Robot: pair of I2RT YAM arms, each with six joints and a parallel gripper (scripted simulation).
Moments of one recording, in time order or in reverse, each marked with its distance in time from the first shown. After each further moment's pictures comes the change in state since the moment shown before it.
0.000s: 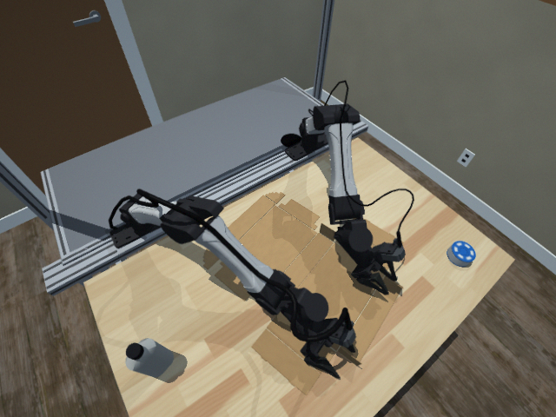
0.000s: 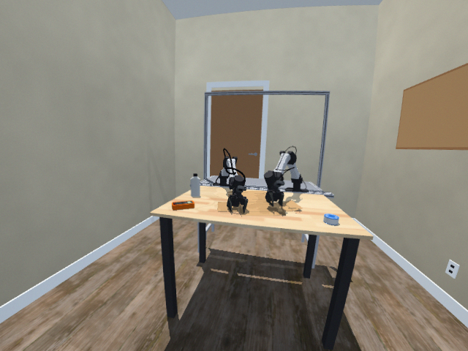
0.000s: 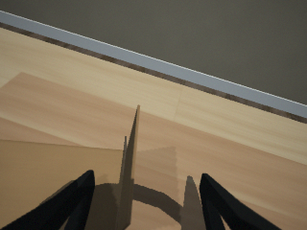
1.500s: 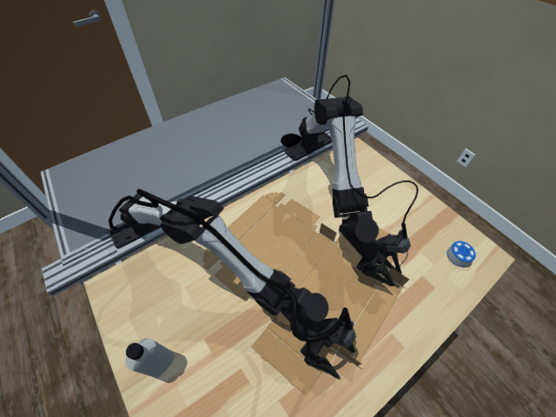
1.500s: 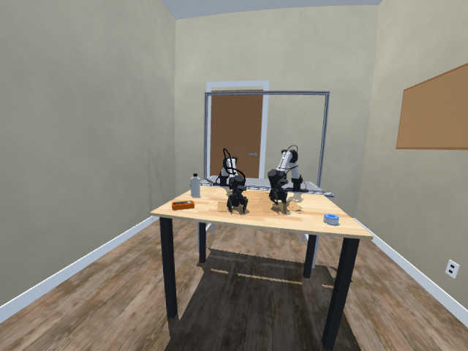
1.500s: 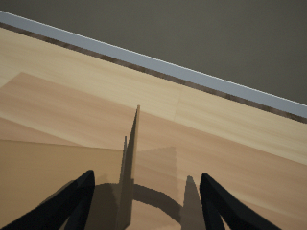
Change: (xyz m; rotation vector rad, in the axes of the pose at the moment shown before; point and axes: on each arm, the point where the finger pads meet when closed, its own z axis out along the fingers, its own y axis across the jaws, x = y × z) left arm -0.010 0.022 -0.005 -0.011 -0.001 -0.002; right arm 0.000 0.000 0.000 0.000 0.000 0.000
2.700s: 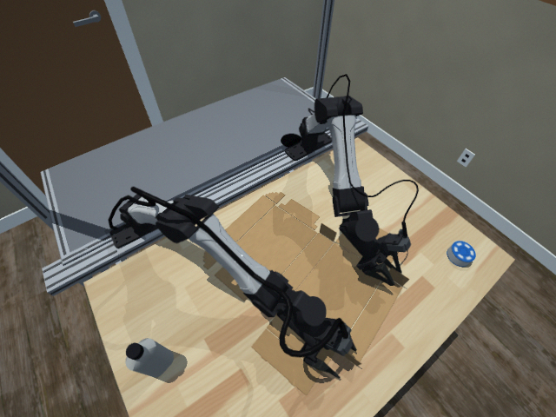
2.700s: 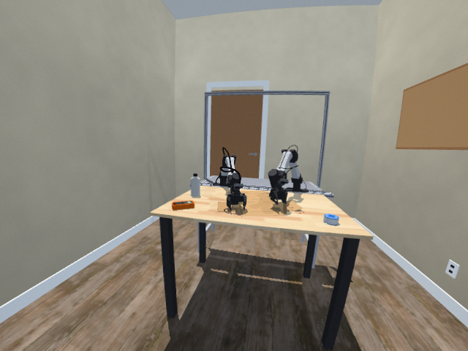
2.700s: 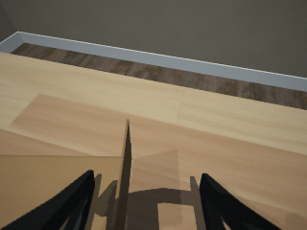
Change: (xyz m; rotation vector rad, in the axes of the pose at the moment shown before) left arm -0.002 0.000 -0.001 0.009 -0.003 -0.001; right arm -0.010 -0.002 -0.006 -0.076 0.014 0.149
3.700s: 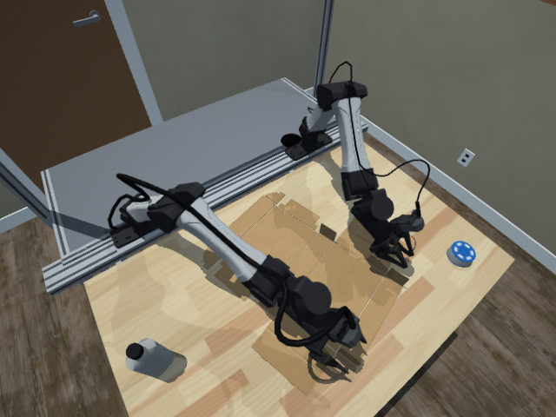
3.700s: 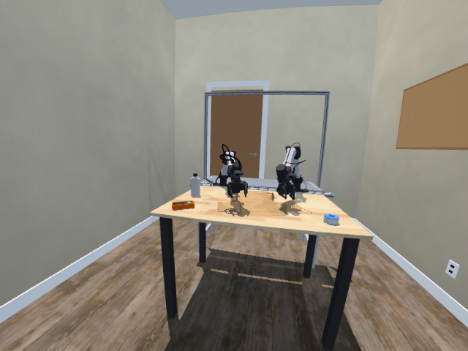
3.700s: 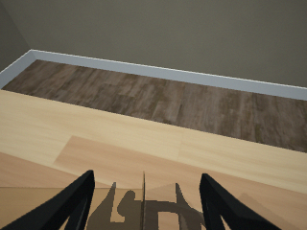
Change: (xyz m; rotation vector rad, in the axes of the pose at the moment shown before) left arm -0.035 0.043 -0.015 -0.011 -0.006 -0.008; right arm -0.067 0.009 -0.030 -0.021 -0.030 0.031
